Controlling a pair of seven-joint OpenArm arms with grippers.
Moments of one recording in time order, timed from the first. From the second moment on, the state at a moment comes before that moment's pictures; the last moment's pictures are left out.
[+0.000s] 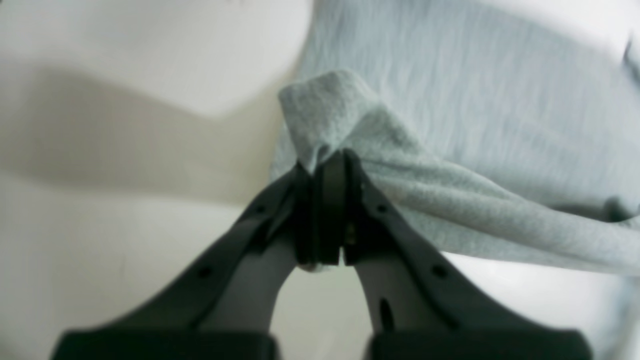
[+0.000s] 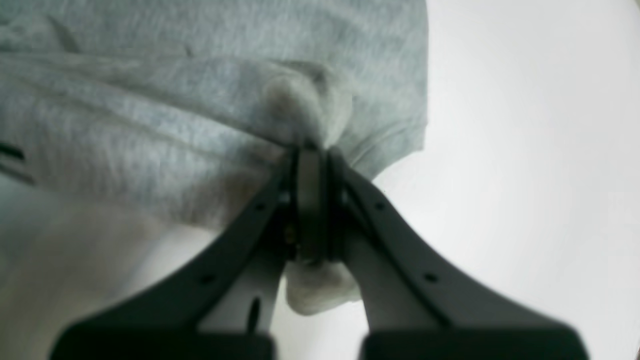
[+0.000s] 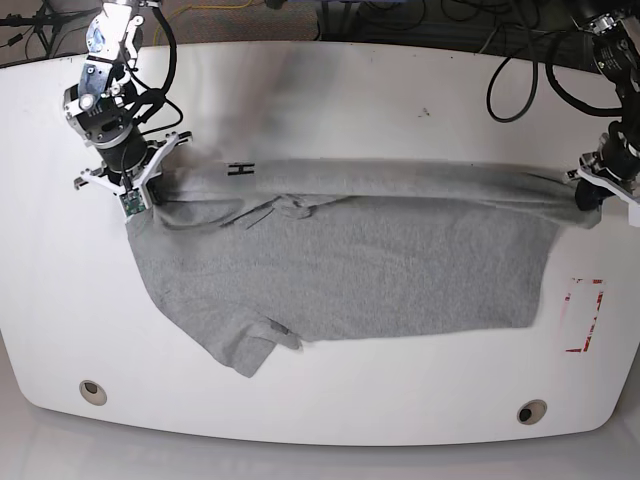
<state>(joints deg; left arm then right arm) 11.4 -21.7 -37.4 104.4 -43.2 -14.9 64.0 -16.3 10.5 22.0 110.2 5.2 33.7 -42.5</state>
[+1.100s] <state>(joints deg) 3.6 -22.5 -30.1 85.8 -25.0 -29.1 63.5 -20.2 10.3 22.0 101.5 5.9 33.6 -41.7</state>
